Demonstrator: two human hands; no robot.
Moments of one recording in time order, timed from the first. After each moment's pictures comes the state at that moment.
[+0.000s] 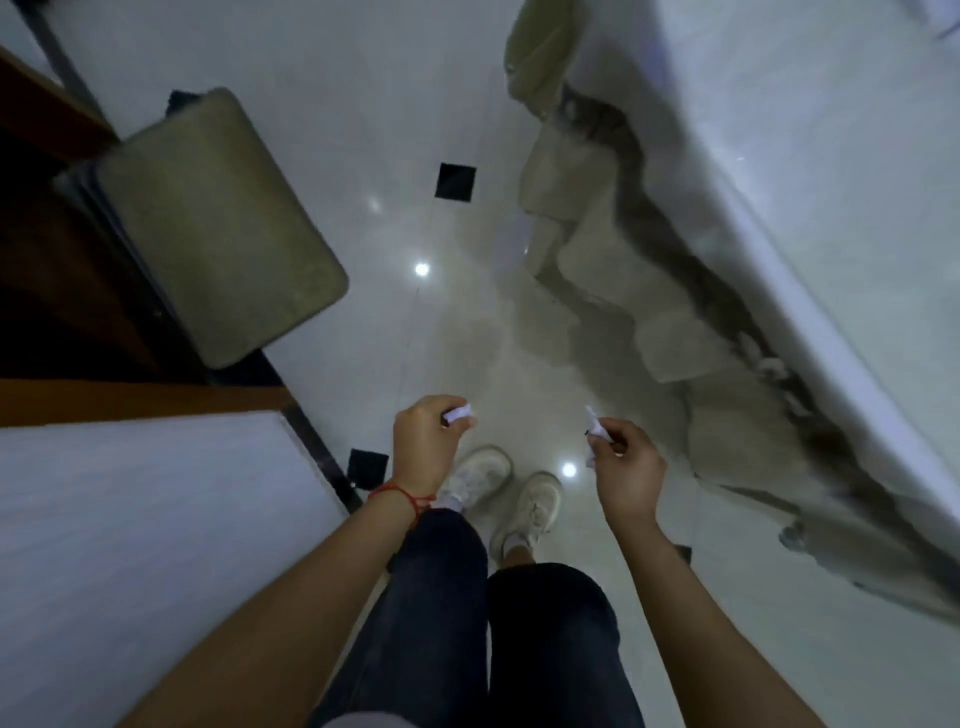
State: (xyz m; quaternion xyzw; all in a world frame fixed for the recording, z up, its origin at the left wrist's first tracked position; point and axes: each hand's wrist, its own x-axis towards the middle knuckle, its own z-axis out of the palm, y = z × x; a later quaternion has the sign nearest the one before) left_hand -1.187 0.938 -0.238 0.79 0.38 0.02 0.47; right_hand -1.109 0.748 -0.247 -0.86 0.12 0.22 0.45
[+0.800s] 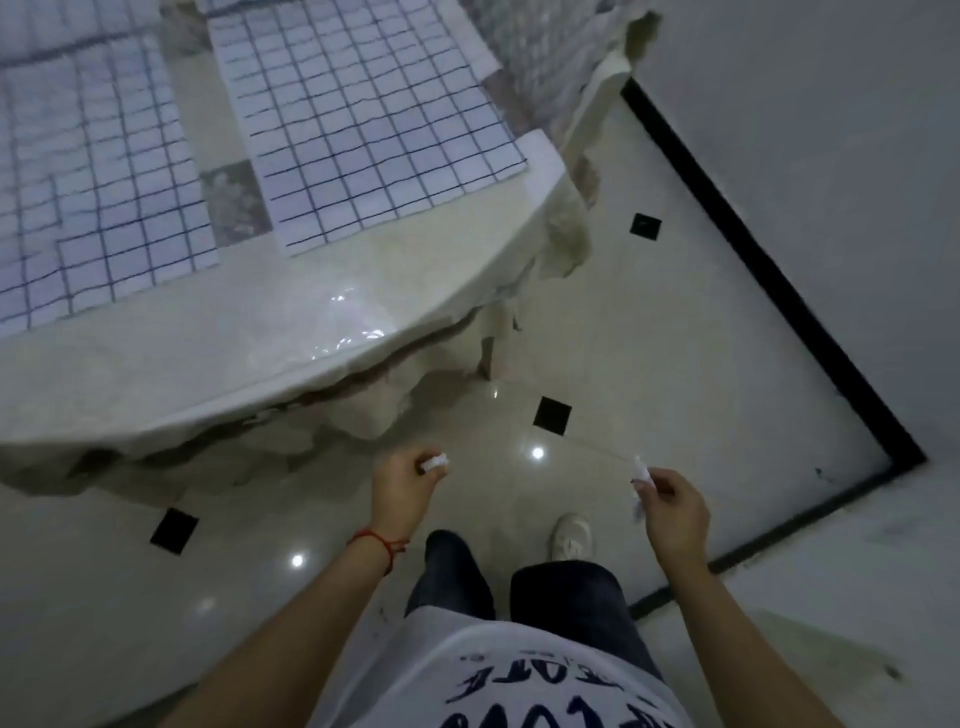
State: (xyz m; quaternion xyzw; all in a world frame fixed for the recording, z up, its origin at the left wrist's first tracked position) left_hand -1.163 0.745 -0.103 0.86 -0.18 -0.29 0.39; right_hand -1.387 0.572 -0.099 -0.63 0.63 -0.15 0.43
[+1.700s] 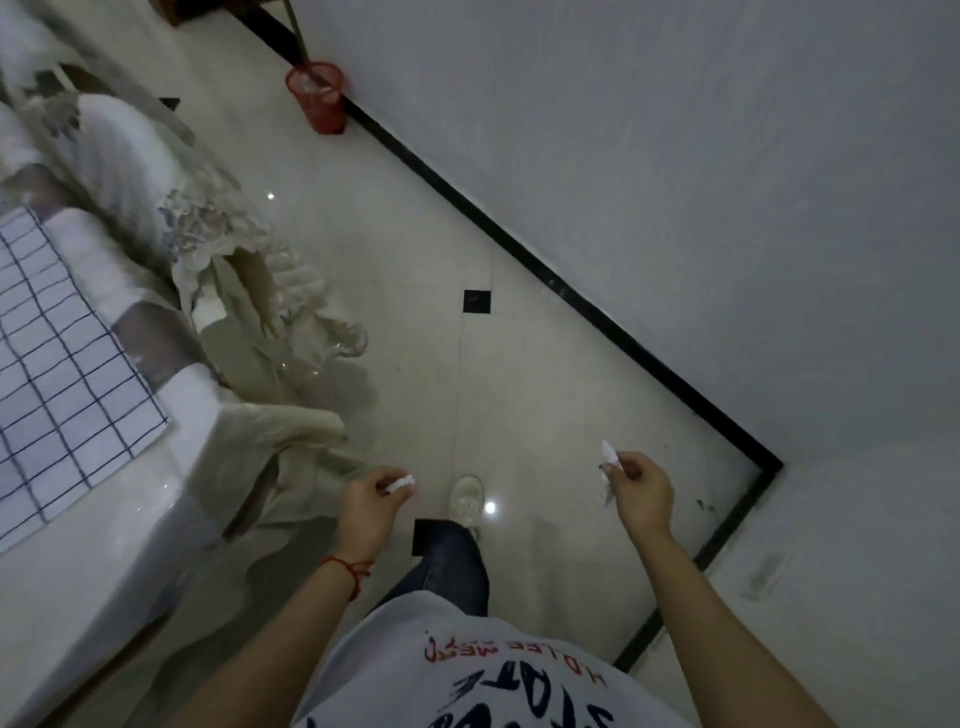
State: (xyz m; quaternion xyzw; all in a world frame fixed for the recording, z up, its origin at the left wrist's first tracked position) left_hand -1.216 0.331 -0.090 0.83 -0.25 -0.36 0.35; right_hand -1.467 0.196 -0.076 -0.50 0.70 -0.24 0.44
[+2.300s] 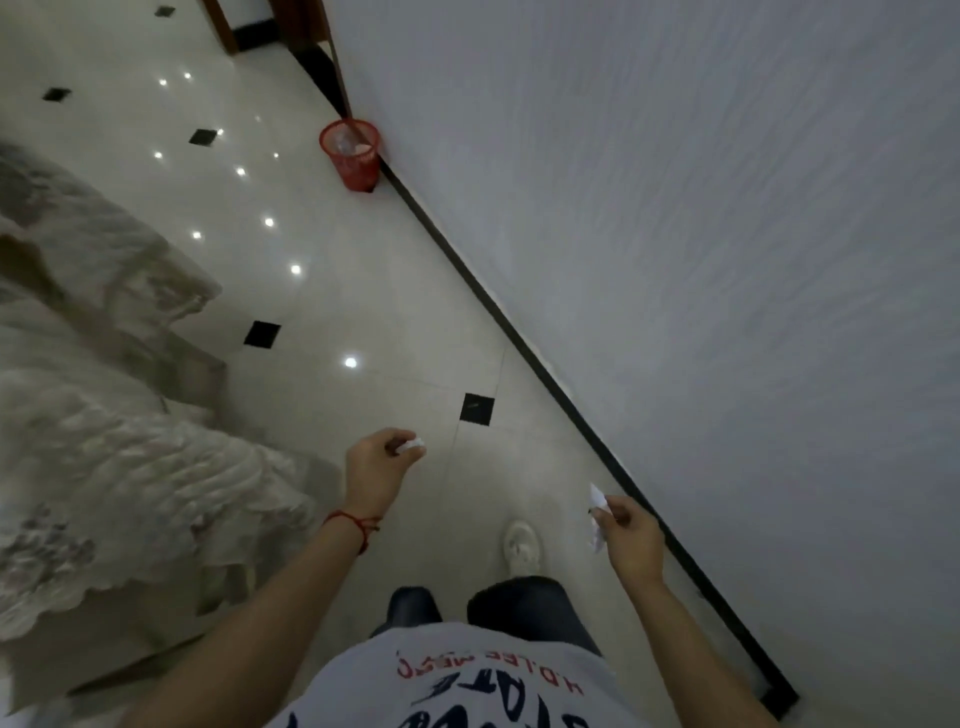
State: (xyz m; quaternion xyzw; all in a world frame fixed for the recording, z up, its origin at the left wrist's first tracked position) left_hand -1.091 -0.060 -0.060 0.84 -0.22 -0.28 0.41; right_hand -1.356 -0.164 -0.081 -0.56 0.64 -0.16 0.50
